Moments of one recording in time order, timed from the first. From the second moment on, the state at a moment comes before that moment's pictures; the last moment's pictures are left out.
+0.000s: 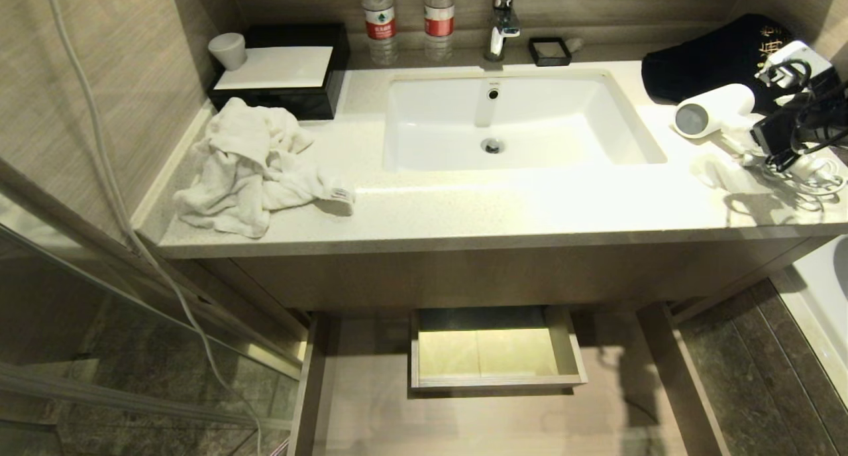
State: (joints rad) left arm 0.00 0.00 0.00 0.00 0.00 0.00; right arm -0.33 1.94 -1.69 -0.13 0.16 -0.67
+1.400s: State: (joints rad) left arm 0.00 0.00 0.00 0.00 0.00 0.00; right arm -0.33 1.53 -1.24 0.07 0.14 -0.62
